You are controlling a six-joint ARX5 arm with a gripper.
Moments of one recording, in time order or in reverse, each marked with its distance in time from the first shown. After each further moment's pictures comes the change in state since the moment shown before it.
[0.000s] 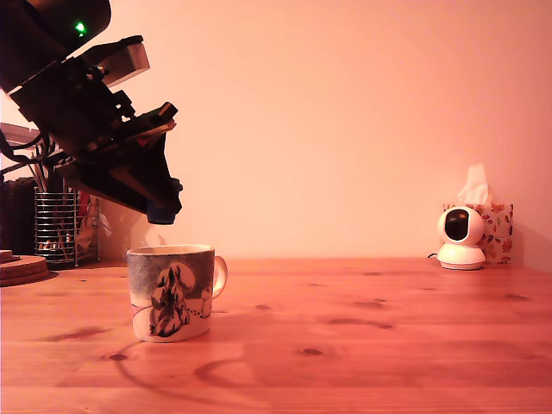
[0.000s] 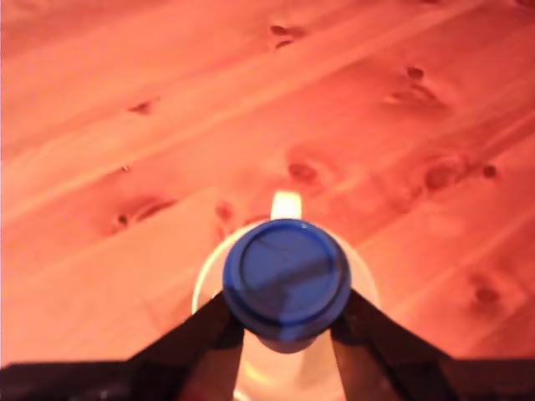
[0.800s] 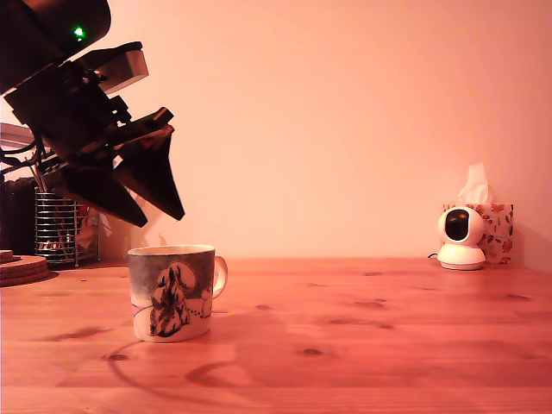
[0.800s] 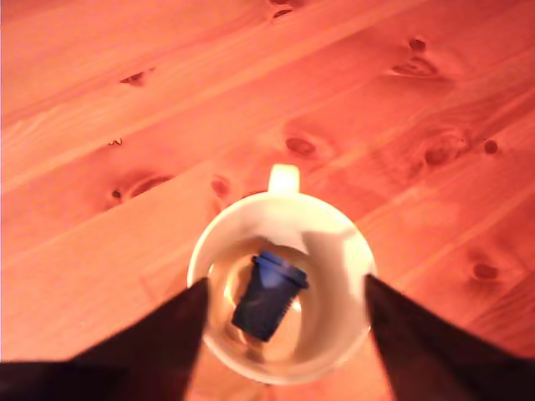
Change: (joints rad) arm 0.000 0.000 0.000 -0.040 0.001 0.005
